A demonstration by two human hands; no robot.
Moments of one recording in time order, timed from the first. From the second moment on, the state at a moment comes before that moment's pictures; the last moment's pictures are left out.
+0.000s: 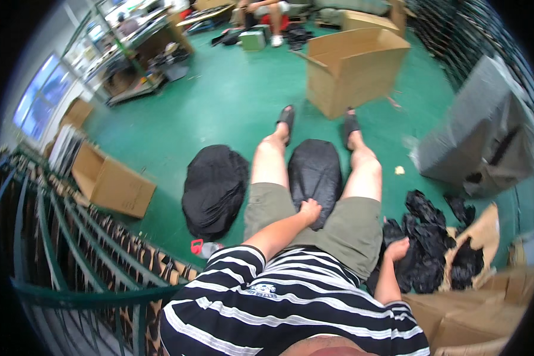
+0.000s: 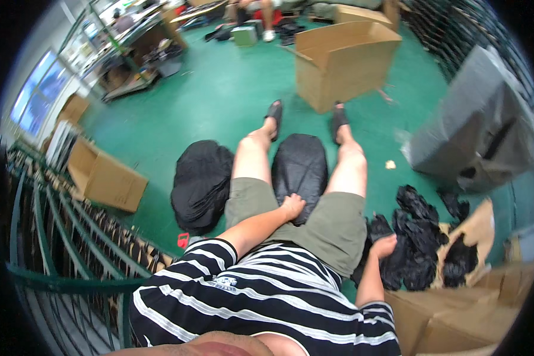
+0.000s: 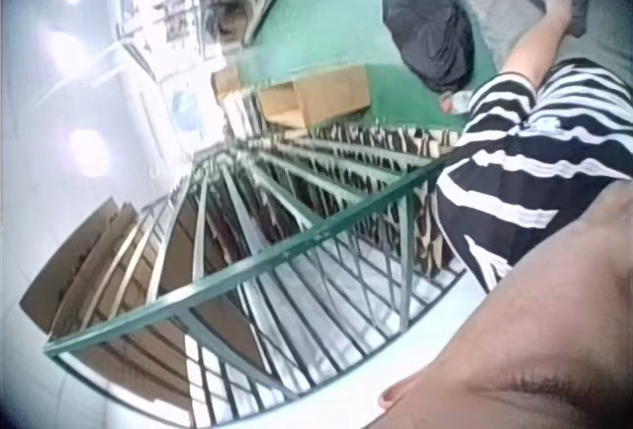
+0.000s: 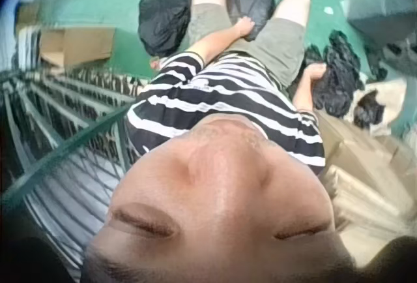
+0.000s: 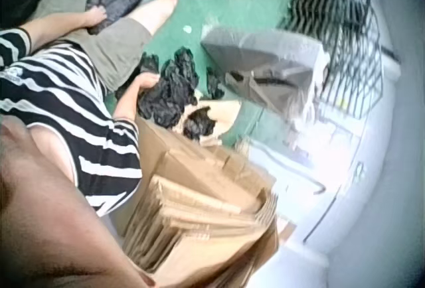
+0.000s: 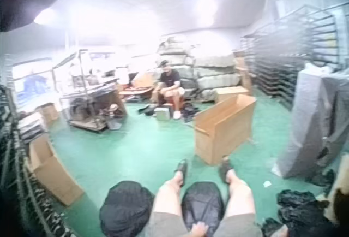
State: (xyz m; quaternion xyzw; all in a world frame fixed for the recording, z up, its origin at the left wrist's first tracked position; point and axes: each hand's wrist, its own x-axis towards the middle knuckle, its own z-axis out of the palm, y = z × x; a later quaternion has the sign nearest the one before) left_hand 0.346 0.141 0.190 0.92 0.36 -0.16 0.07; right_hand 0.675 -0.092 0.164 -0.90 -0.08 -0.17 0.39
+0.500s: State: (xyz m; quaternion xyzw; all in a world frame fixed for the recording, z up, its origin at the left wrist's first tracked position) left_hand 0.330 0.167 0.208 0.93 0.25 -0.26 0.08; right_hand 0.729 0.020 0.407 -0.69 -0.09 -0.23 0.68
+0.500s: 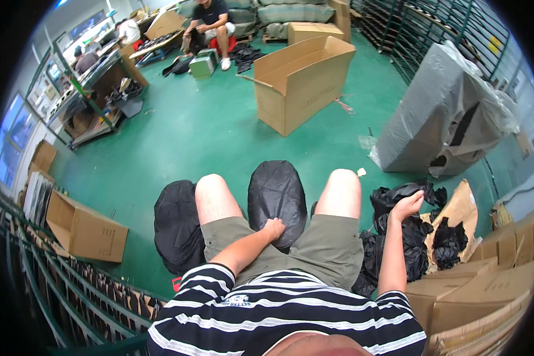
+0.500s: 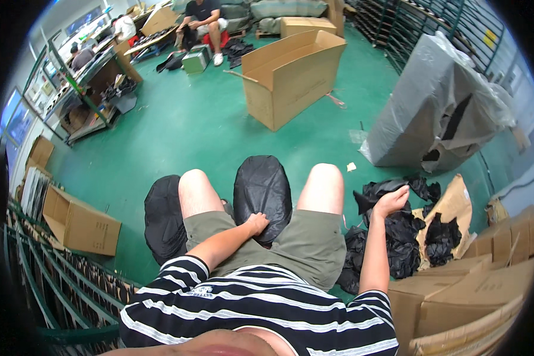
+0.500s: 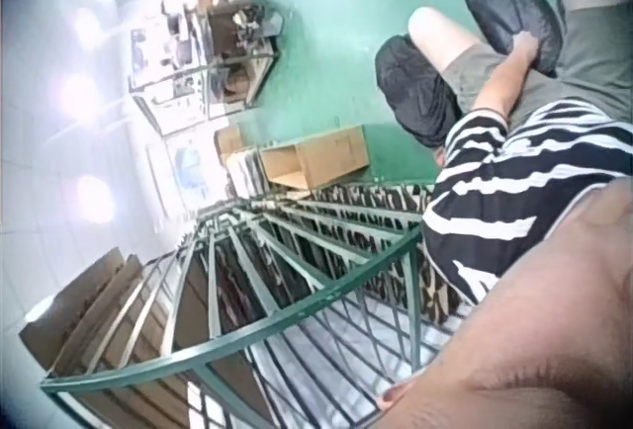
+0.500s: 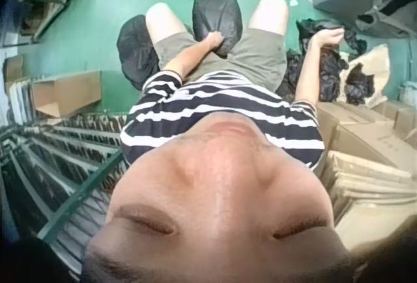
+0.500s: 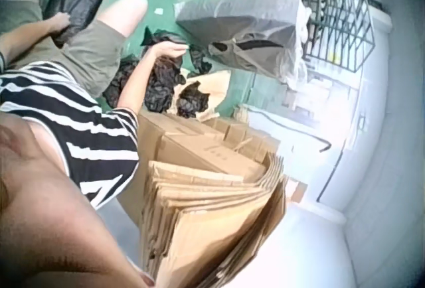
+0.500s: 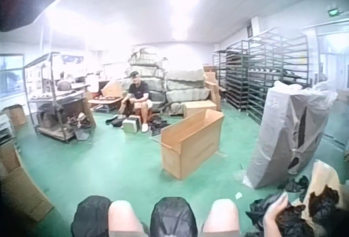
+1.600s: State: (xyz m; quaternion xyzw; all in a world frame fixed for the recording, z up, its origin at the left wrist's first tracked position) left_hand 0.315 0.175 0.208 0.91 0.19 -0.36 0.06; right_hand 0.445 0.327 0.409 -0.53 -0.35 0.46 0.62
